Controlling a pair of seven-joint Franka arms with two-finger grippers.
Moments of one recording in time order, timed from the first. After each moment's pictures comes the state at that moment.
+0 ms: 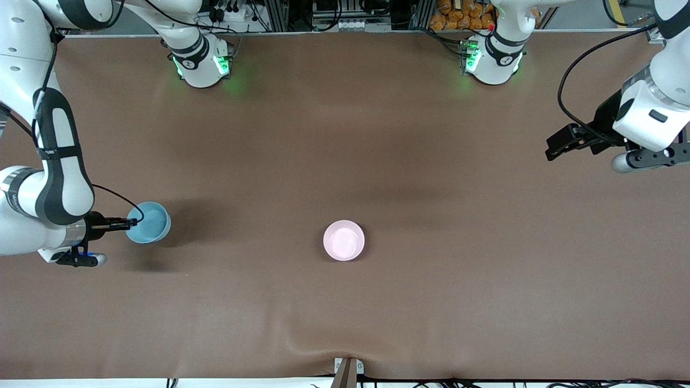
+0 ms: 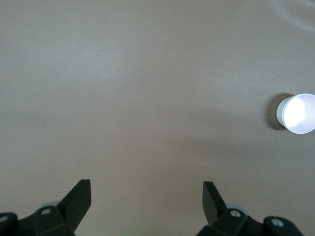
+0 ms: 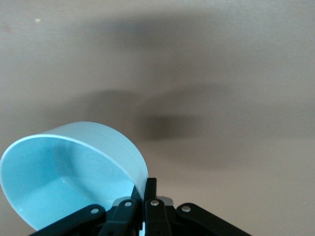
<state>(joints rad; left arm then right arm) 0.04 0.04 -0.20 -1.54 -0.04 1.59 -0.33 -0.19 0.65 0.01 -1.49 0.12 1.77 -0.18</state>
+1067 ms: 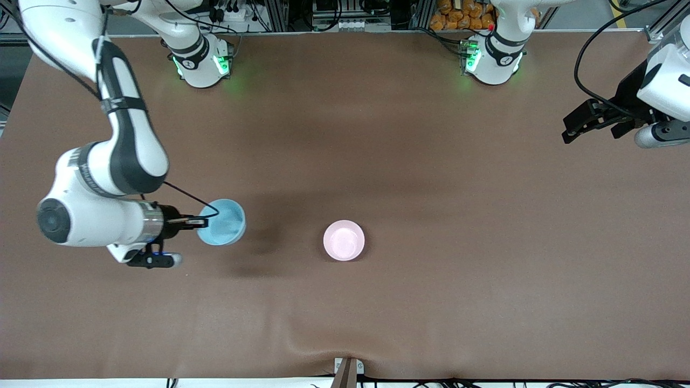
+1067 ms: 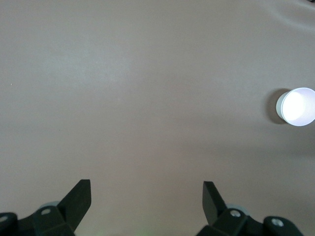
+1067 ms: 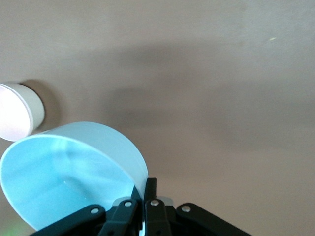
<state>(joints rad) 0.04 0.03 -0.21 -1.45 -0.02 1.50 -0.27 0.17 0.54 0.02 -1.42 0.28 1.77 0.17</state>
